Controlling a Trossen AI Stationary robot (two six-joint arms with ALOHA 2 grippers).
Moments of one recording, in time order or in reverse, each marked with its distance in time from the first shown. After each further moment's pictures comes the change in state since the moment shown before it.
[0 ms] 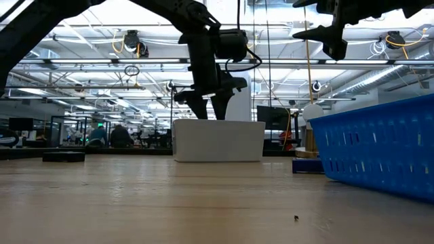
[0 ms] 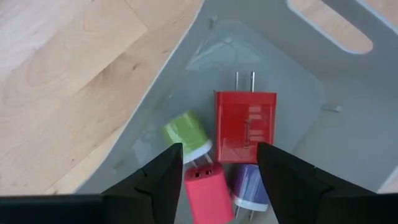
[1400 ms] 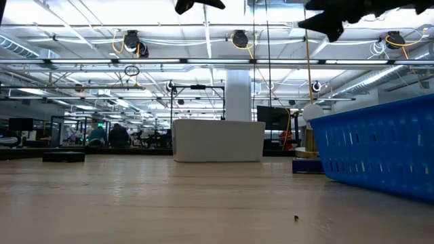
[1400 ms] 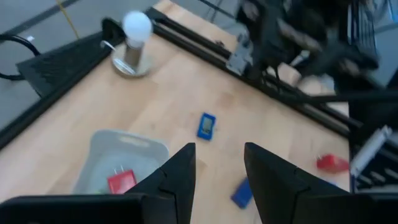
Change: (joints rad) left arm -0.174 -0.476 0.022 0.193 0.034 0.177; right arm -0.038 -0.140 0.001 -0.084 0.045 -0.691
